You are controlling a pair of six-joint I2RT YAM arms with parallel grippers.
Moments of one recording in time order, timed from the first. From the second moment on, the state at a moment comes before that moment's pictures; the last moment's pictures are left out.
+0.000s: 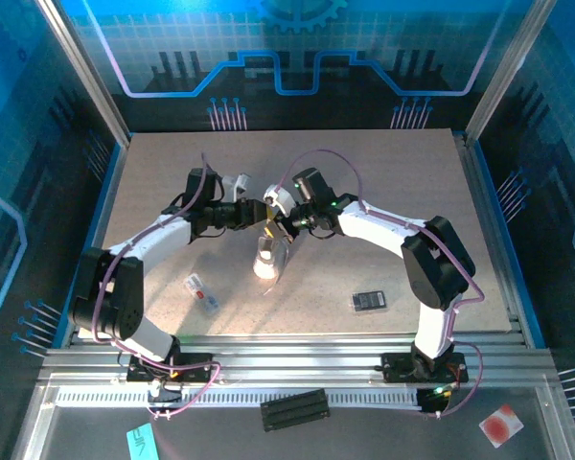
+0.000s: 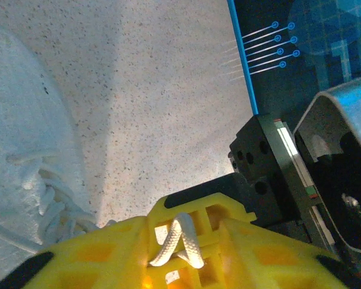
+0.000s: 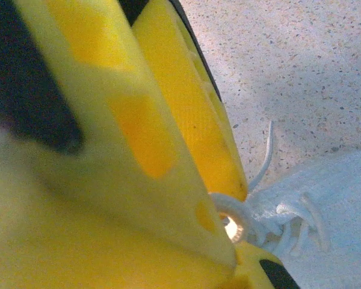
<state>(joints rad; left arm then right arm) -0.21 1.55 0.94 -0.09 0.85 -0.57 0.66 1.86 1.32 -0.26 -0.53 -0.10</state>
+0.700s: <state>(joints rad) -0.19 1.50 0.98 -0.33 0.73 -0.28 0.51 1.76 1.26 -0.19 -0.72 0.01</state>
